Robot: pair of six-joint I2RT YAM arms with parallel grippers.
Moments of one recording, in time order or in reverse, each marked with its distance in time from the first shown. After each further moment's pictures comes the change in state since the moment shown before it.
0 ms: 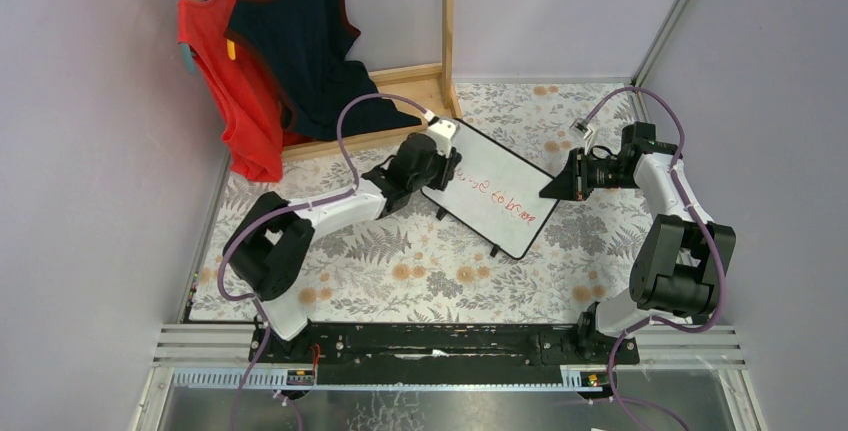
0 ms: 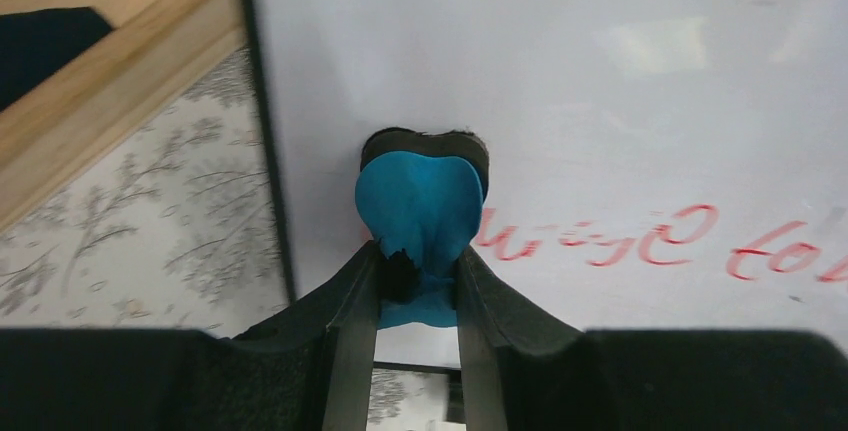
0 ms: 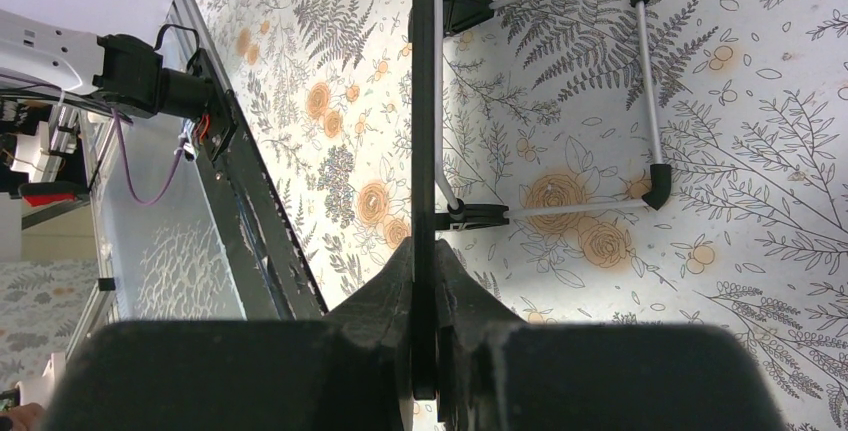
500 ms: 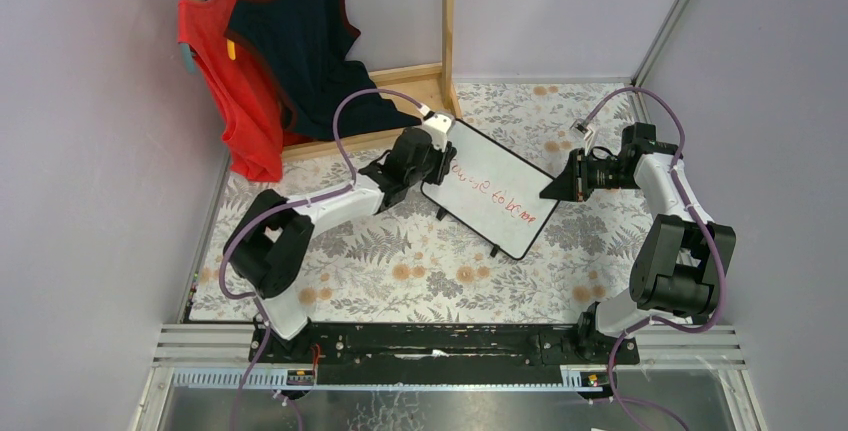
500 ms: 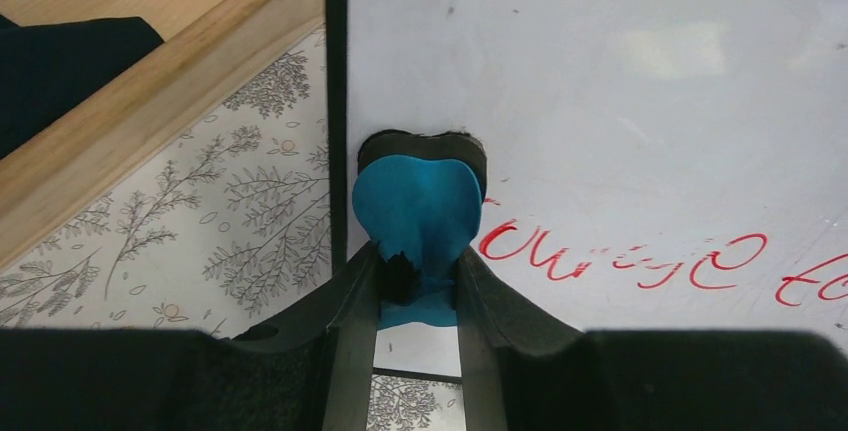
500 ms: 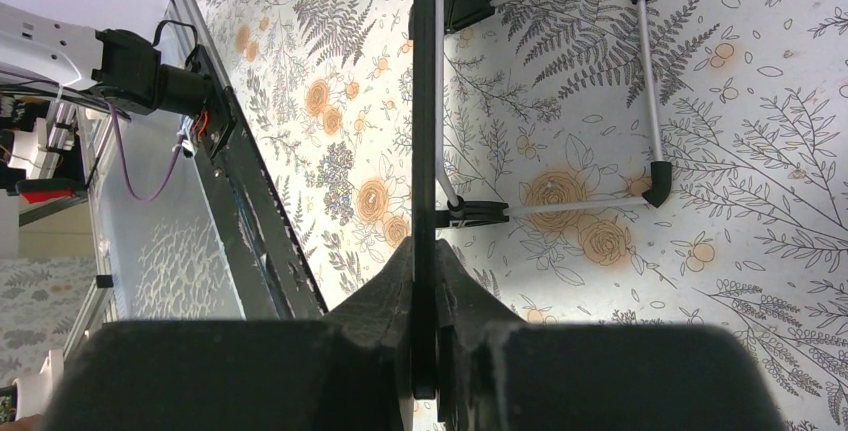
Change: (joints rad) left arm 0.059 0.000 0.014 -0.009 0.009 0.016; right arm 0.000 0.000 0.000 -0.012 0.000 -0.020
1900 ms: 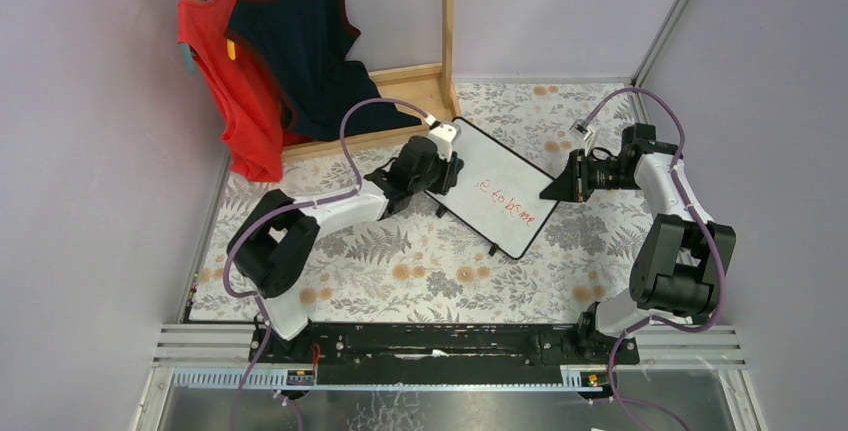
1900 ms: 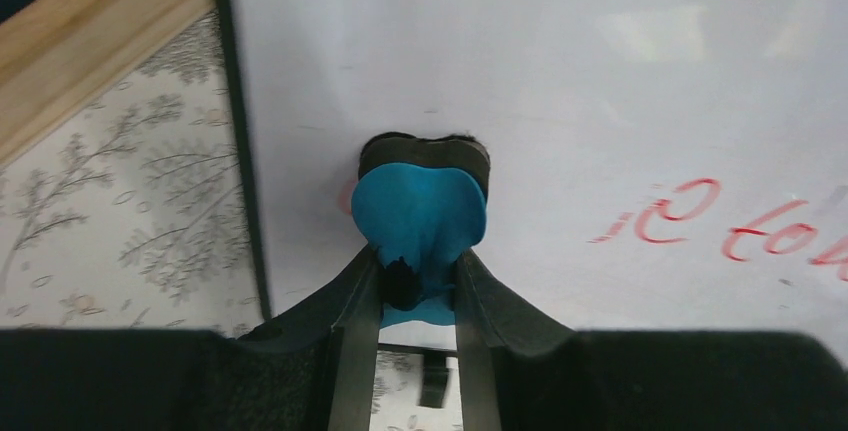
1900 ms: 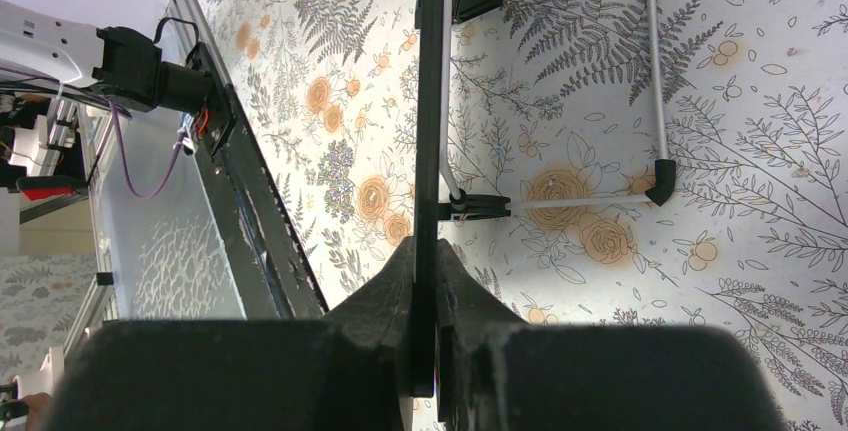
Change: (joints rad) left arm -0.048 0.020 -0.030 0.019 0.037 -0.056; right arm 0.000 0.001 0.000 -0.015 0.000 -0.018
